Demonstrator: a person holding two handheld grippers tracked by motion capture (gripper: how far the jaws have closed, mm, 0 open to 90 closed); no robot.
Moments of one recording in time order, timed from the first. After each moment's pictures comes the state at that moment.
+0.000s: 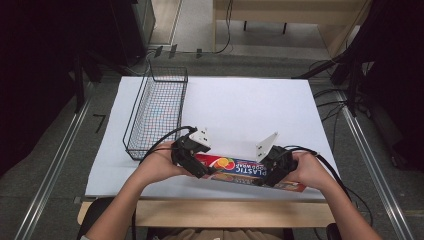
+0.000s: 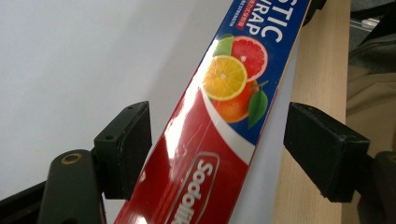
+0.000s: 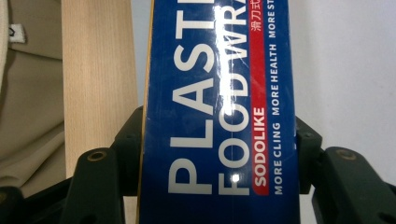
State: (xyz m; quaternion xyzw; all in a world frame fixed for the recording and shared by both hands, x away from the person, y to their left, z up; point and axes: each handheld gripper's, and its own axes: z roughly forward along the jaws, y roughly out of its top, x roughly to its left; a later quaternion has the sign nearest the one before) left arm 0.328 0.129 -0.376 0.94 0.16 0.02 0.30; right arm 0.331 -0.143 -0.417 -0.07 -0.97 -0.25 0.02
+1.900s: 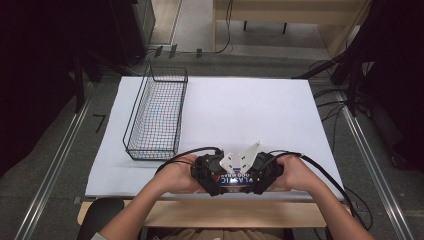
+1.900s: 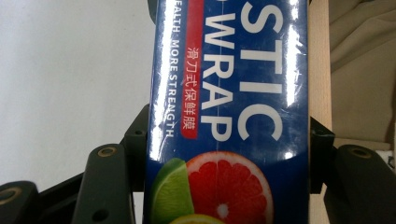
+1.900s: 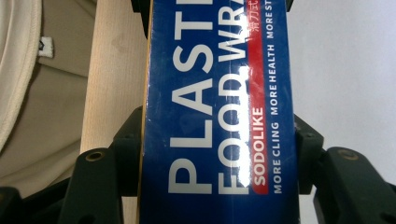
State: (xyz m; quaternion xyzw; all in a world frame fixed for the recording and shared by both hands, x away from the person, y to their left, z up) left arm 0.297 0.075 -0.408 0.98 0.05 0.01 0.21; right arm 0.309 -0.103 -0.410 0.02 -0.97 -0.25 0.00
